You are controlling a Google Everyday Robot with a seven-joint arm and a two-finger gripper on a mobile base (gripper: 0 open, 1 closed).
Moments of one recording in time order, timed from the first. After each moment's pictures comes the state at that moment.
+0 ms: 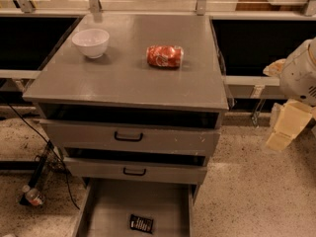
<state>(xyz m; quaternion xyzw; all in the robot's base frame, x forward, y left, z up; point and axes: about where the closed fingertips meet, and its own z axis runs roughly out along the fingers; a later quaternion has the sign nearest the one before) 0.437 -0.231 0.916 -0.58 0.80 -0.01 0.18</state>
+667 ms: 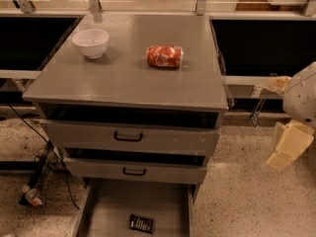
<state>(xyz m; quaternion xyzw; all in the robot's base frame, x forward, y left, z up) 0.416 -0.223 0.897 -0.58 0.79 0.02 0.22</state>
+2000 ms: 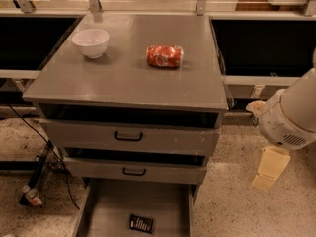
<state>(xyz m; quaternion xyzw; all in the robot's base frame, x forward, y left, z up) 0.402 -0.208 0.844 -0.61 0.78 0.00 0.16</state>
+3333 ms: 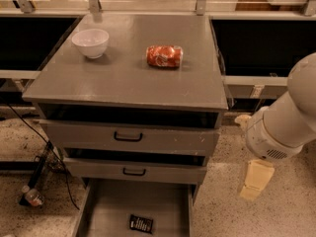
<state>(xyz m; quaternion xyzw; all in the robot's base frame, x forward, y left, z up) 0.399 -0.198 0.801 -0.61 0.78 0.01 0.14</state>
